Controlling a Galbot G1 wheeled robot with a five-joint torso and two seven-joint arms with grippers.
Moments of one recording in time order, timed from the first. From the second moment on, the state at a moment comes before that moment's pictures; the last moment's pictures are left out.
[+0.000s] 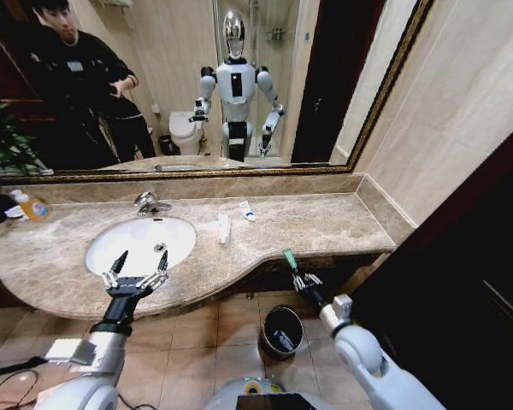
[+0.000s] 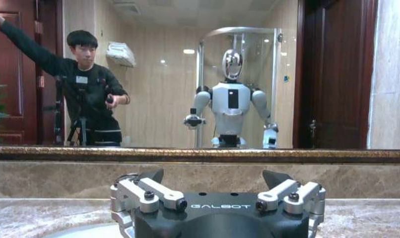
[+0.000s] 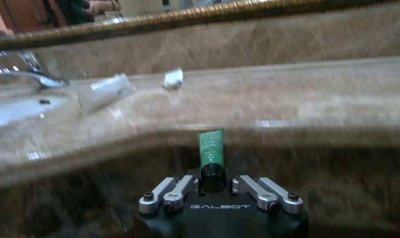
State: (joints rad) left arm 1.84 -1.36 -0.82 -2.47 -0.37 0.04 0.05; right arm -1.51 1.04 0.29 1.94 0.47 -0.02 0.10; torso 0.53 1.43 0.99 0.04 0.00
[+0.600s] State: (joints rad) left arm 1.84 -1.36 -0.82 -2.47 -0.37 0.04 0.05; right arm -1.31 1.20 0.20 1.32 0.31 0.10 0.09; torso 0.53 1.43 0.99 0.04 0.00
